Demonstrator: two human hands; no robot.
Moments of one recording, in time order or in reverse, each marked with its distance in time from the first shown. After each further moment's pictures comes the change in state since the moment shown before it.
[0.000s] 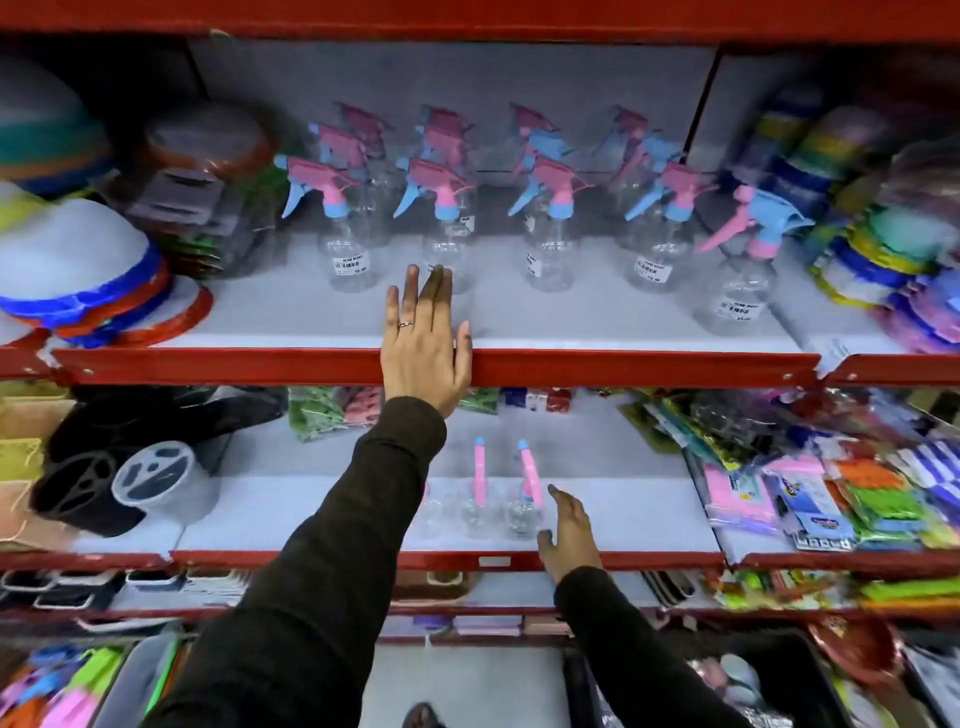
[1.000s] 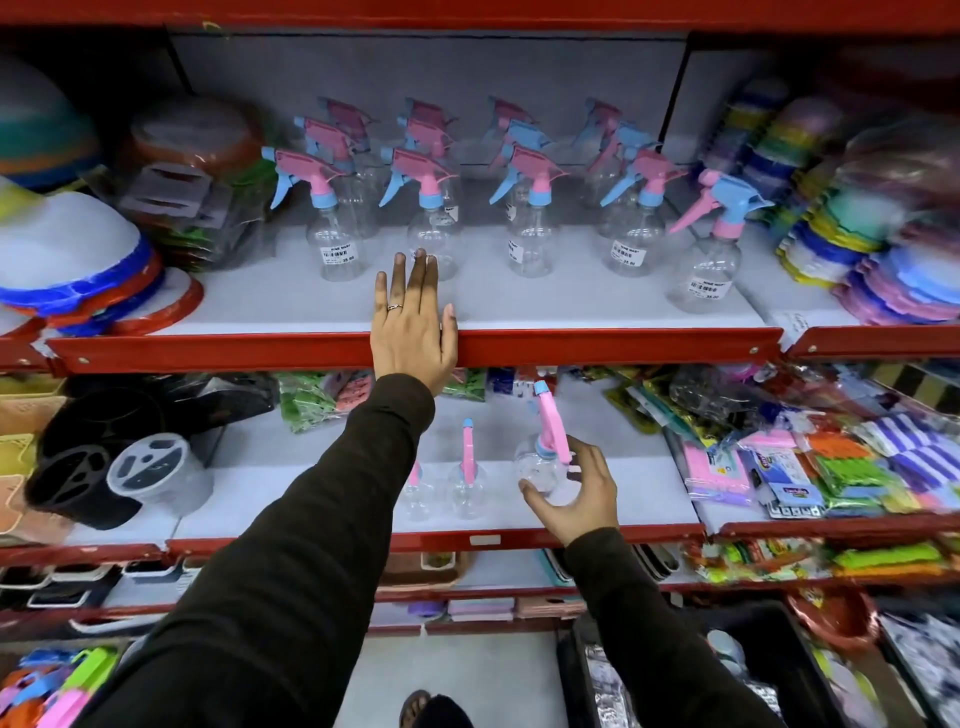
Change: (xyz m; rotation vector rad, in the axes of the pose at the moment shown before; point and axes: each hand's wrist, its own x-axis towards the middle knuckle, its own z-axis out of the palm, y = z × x) left_hand 0.001 0.005 -0.007 0.025 -0.103 -0.036; right_hand -0.020 -0.018 -0.043 0.196 0.409 -0.309
